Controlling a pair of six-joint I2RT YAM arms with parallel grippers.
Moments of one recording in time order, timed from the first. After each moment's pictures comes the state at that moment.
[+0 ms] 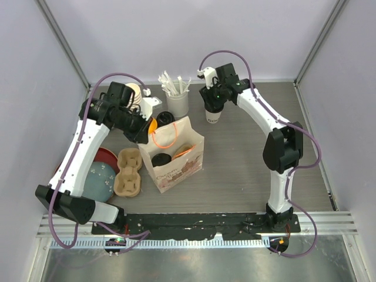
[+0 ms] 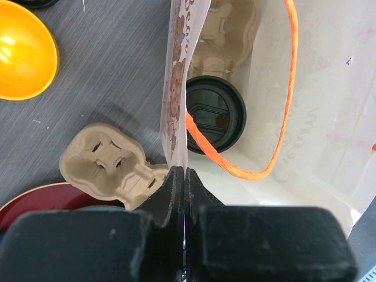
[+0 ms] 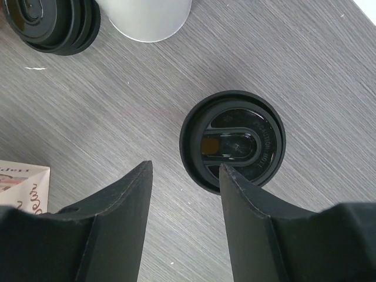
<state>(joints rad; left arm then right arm) -0.32 1.40 1.64 -1.34 0.41 0.39 0.40 2.01 1.88 -0.68 -0.19 -0.30</state>
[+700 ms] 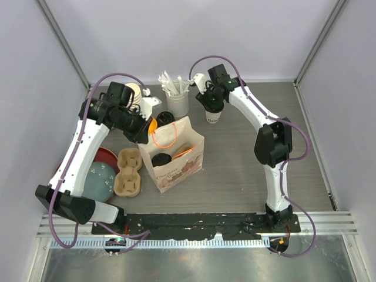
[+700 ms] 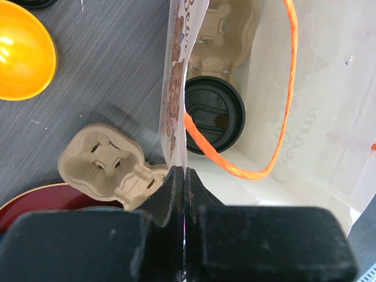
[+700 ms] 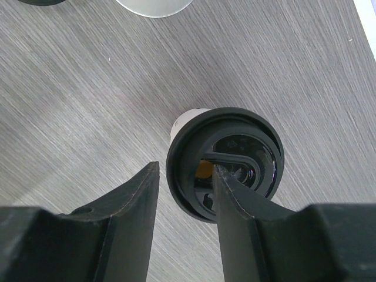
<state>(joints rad) -0.32 1.40 1.64 -1.34 0.42 0.39 0.43 2.15 2.03 -0.80 -0.15 -0.54</state>
